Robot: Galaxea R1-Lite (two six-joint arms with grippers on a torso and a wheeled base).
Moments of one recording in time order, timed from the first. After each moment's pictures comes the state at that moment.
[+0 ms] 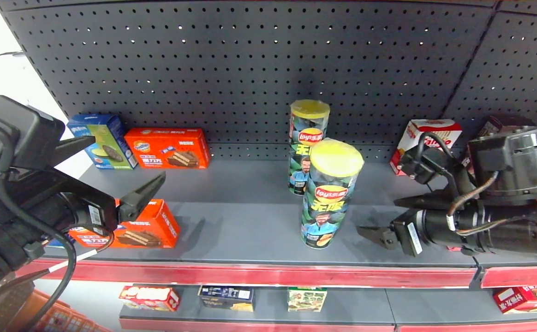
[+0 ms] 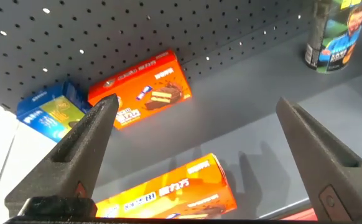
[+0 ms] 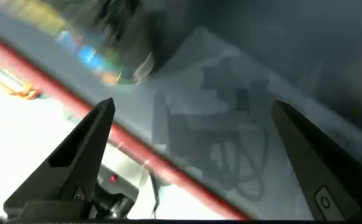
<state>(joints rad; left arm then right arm) -0.41 1.22 -0.55 -0.72 0.17 0.36 0.57 1.52 -0.92 -0.11 -0.08 -0.12</state>
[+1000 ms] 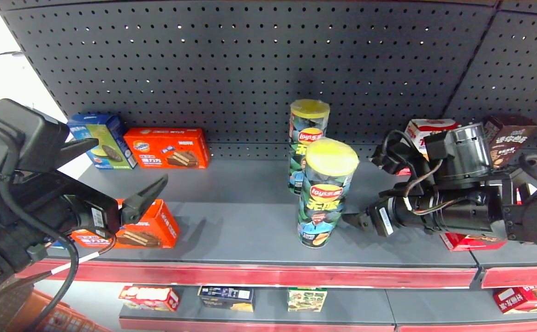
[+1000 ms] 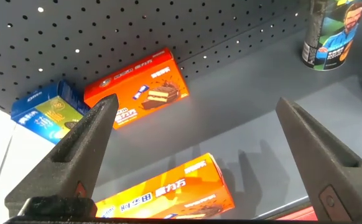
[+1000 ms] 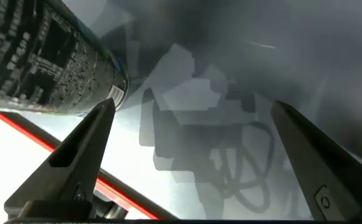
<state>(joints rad) -0.41 1.23 -0.54 -0.72 0.17 0.36 0.54 1.67 -1.04 -0.11 -0.09 -0.12</state>
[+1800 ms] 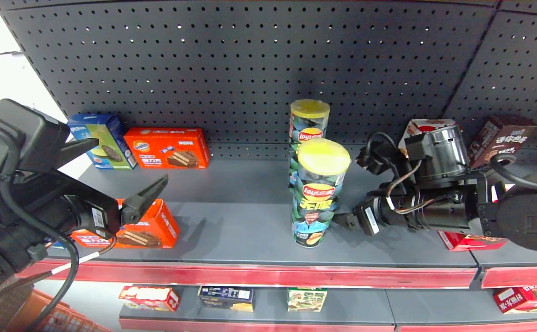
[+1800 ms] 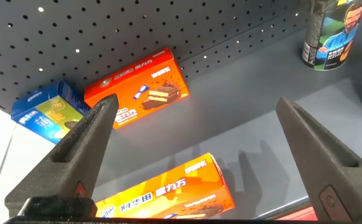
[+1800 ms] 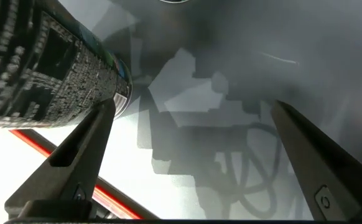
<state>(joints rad) -0.41 1.23 -0.54 -0.72 0.17 0.36 0.57 1.72 -1.09 -0.12 -0.09 -0.12</state>
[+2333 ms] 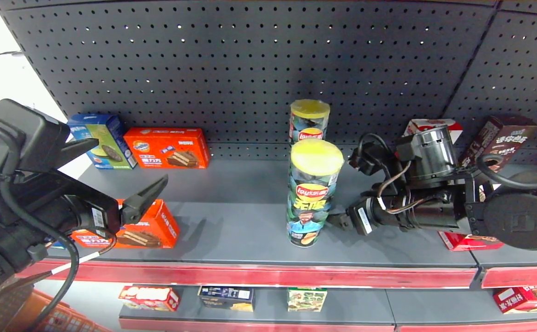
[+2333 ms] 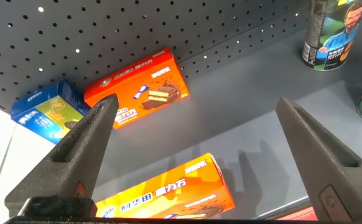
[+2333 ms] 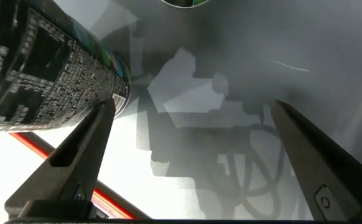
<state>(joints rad) -0.41 1.23 -0.54 -0.72 0.17 0.36 0.59 1.75 -1.11 -0.12 -0.09 -0.12</state>
